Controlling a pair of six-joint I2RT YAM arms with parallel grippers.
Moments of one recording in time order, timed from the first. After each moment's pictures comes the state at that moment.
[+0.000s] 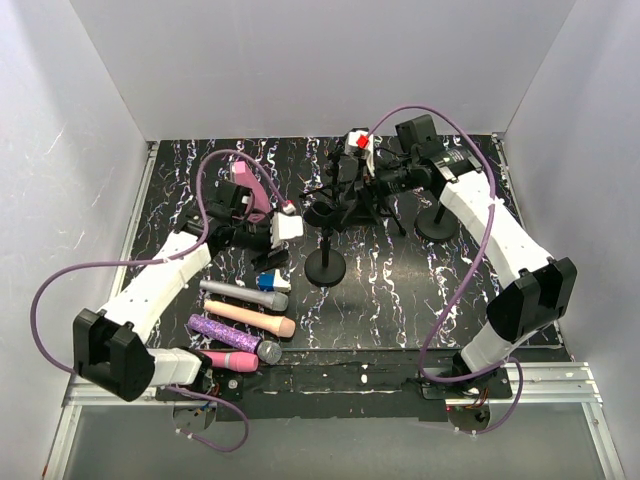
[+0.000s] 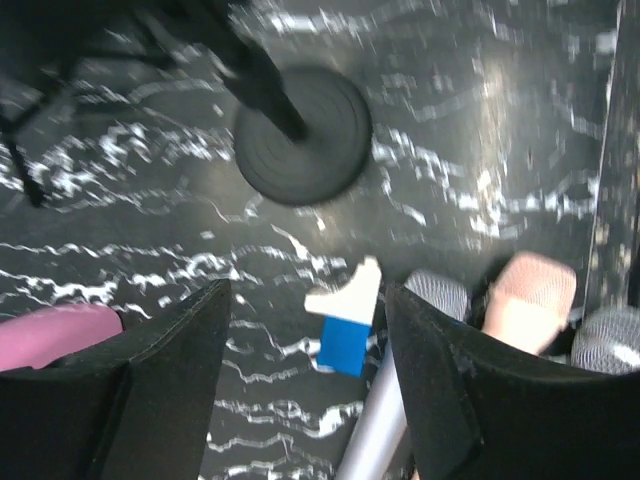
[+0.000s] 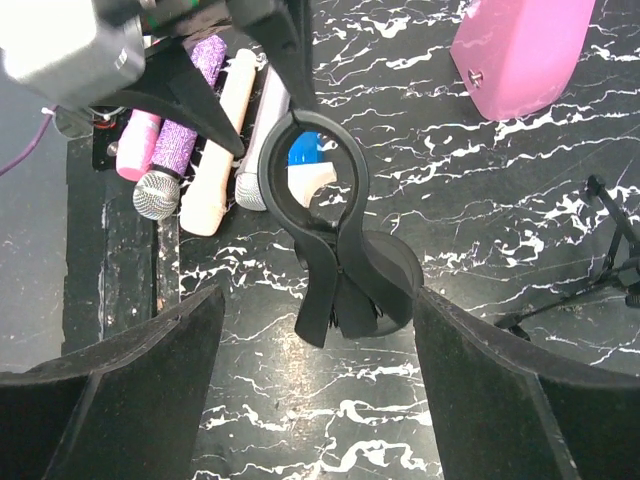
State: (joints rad) left arm -0.42 1.32 1.11 -0.81 0.62 1.01; right arm 0.46 1.61 1.67 -0.89 -0.96 -0.52
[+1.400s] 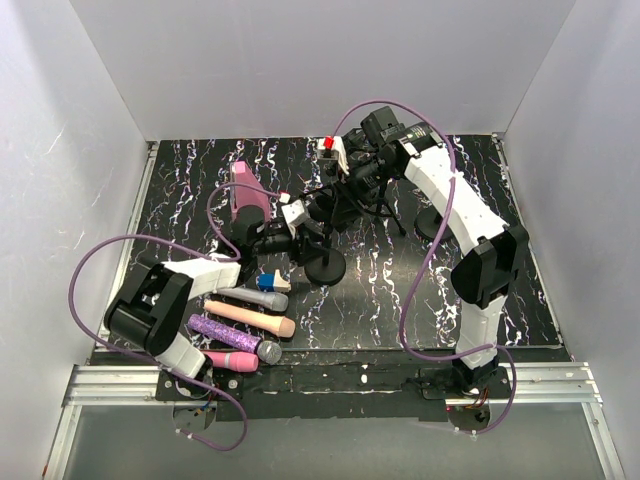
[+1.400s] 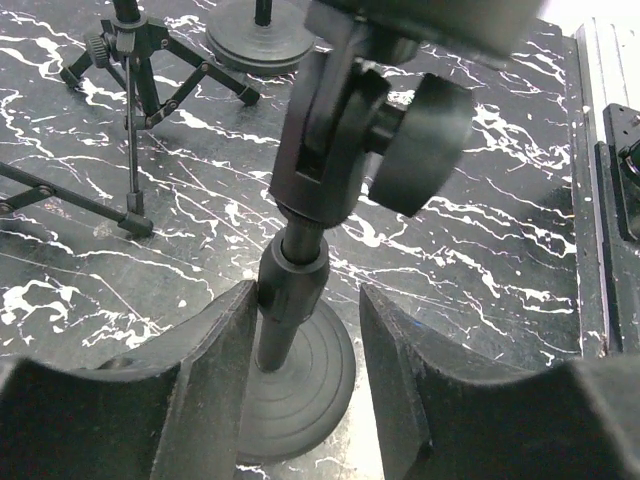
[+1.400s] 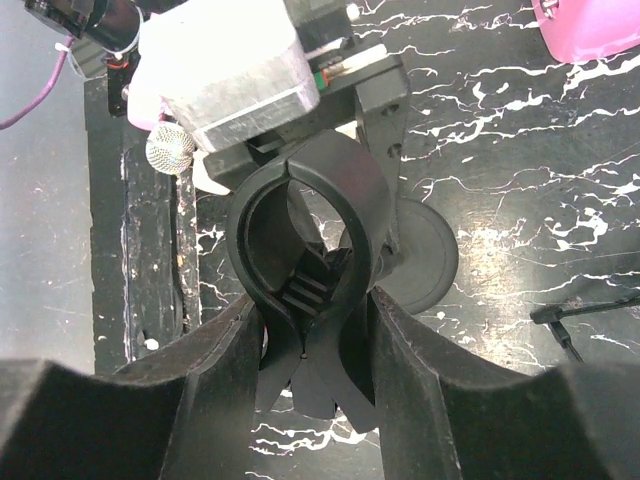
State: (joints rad) left arm -0.47 1.55 0.67 0.65 0.82 0.02; right arm 0.54 1.93 2.07 -1.27 -0.89 -0.66
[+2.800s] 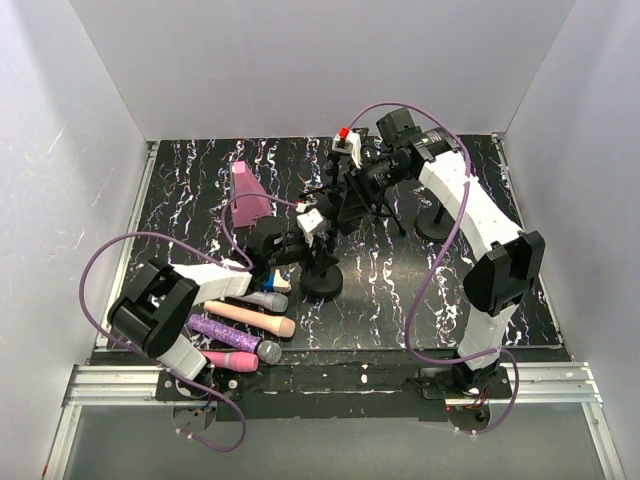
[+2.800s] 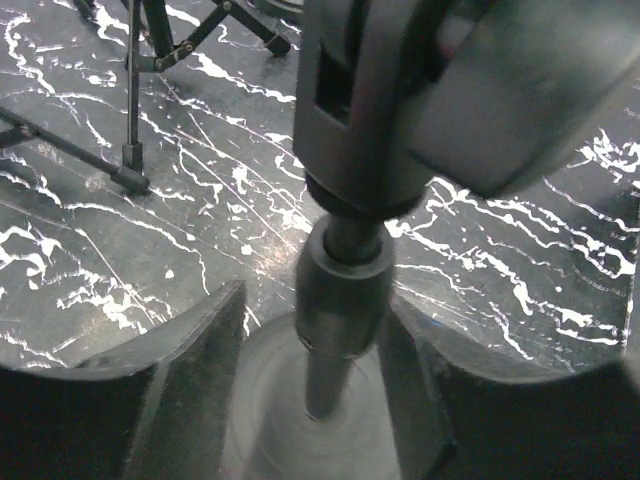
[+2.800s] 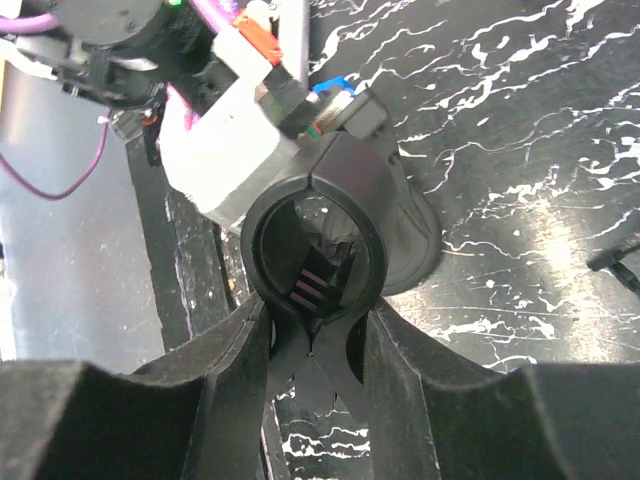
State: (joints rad) left arm -0.62 1.55 0.65 0.60 0.51 0.02; right arm 0.49 1.83 1.92 -1.14 -0.89 -0.37
